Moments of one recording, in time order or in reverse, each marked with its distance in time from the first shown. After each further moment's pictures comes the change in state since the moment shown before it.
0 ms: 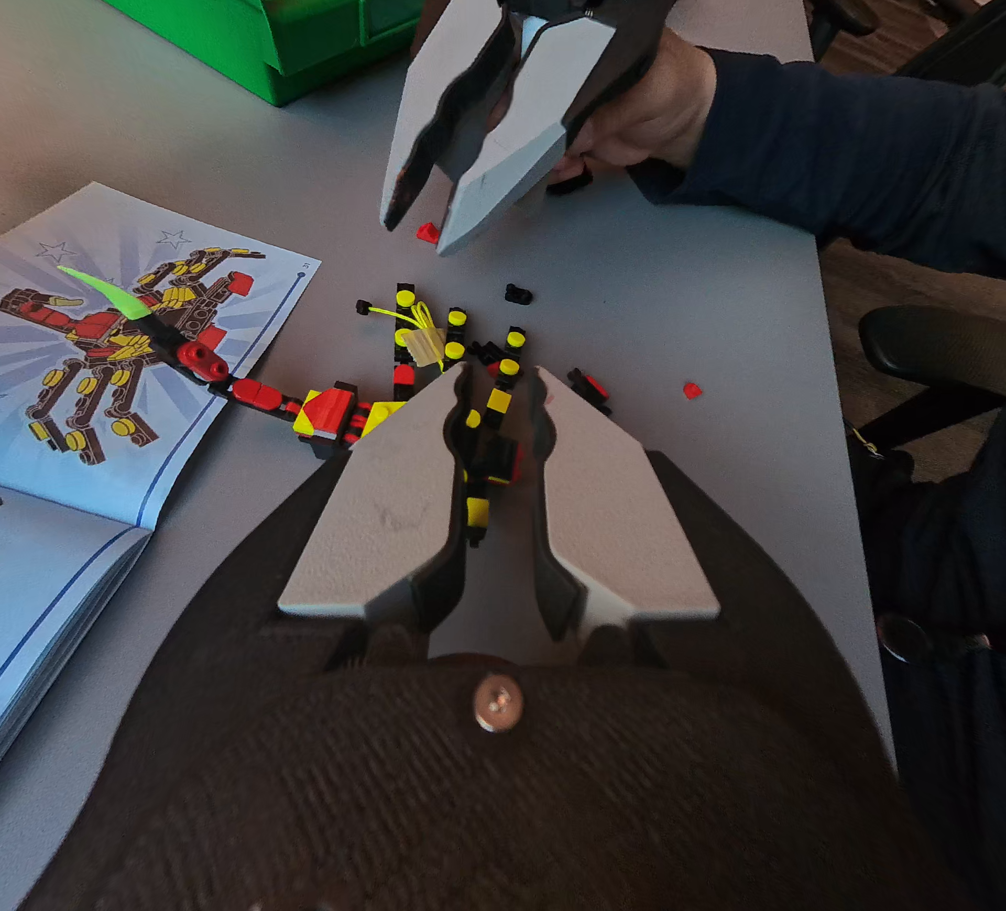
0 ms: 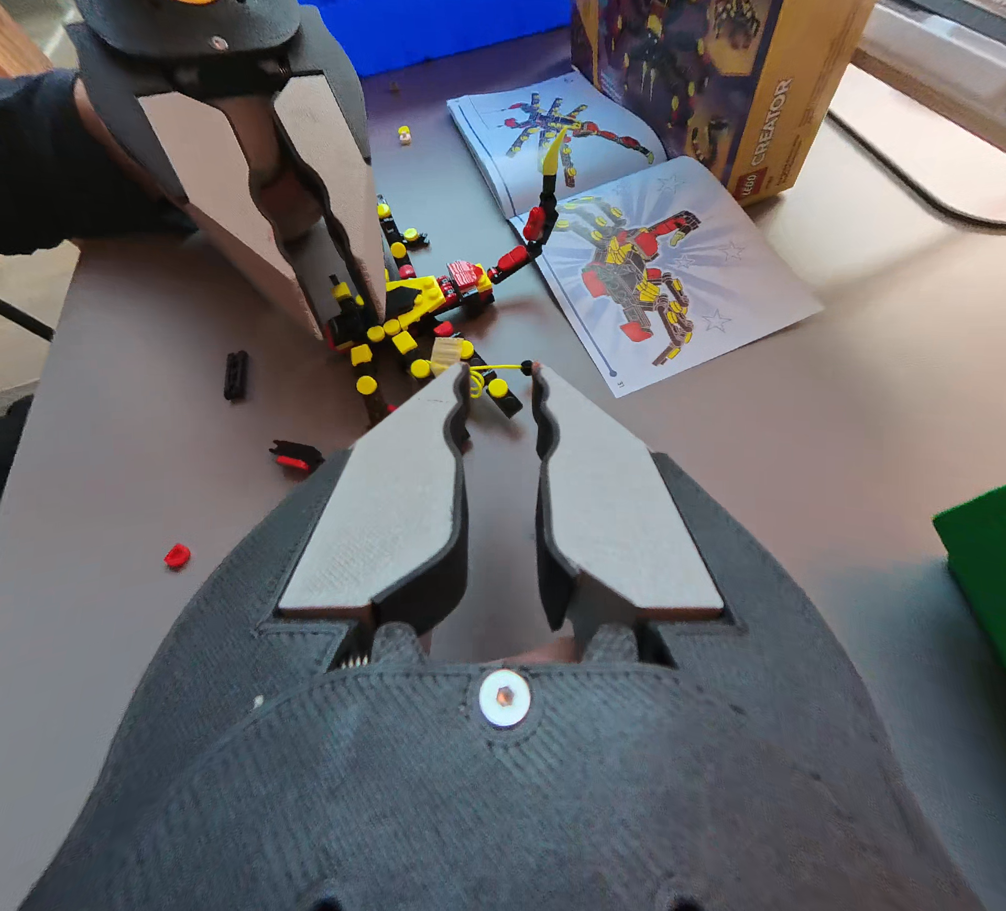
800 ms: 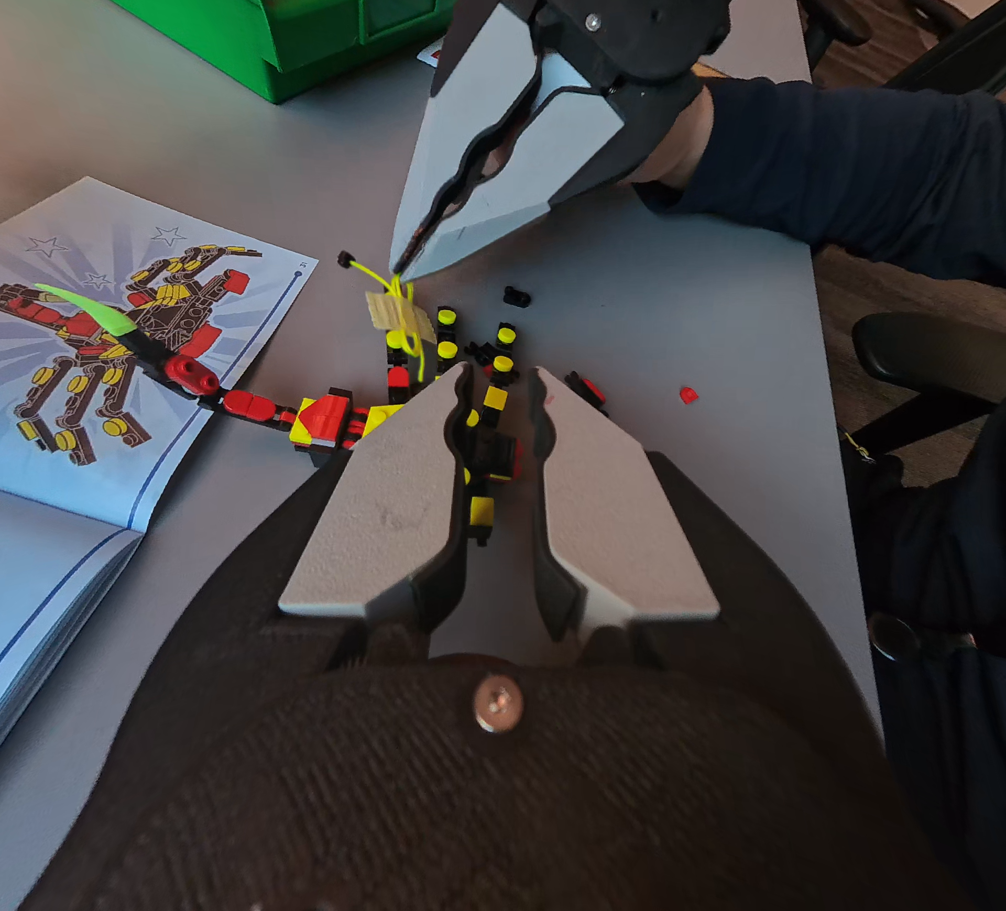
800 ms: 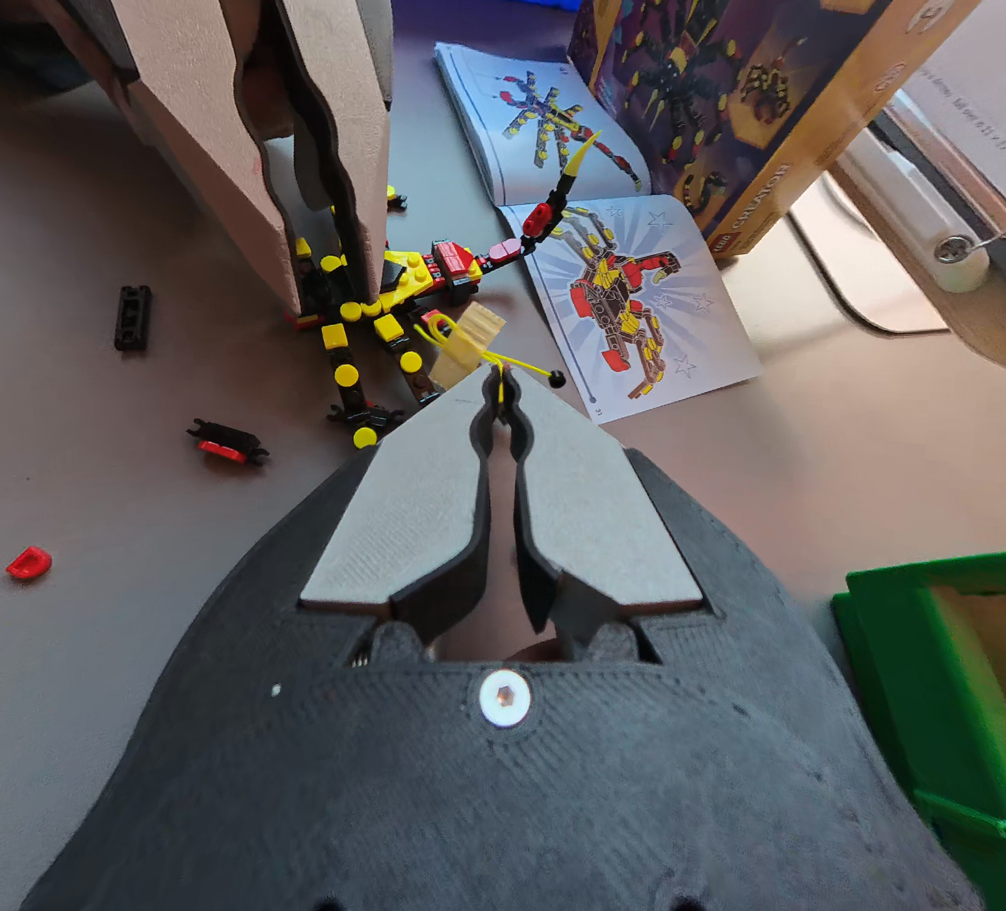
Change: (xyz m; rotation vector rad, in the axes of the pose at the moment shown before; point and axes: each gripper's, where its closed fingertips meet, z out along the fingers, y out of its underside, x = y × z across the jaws) left arm 0.000 -0.001 0.001 0.003 0.008 -0.017; right arm -0.002 0.003 0.015 -0.072 0.159 -0.301
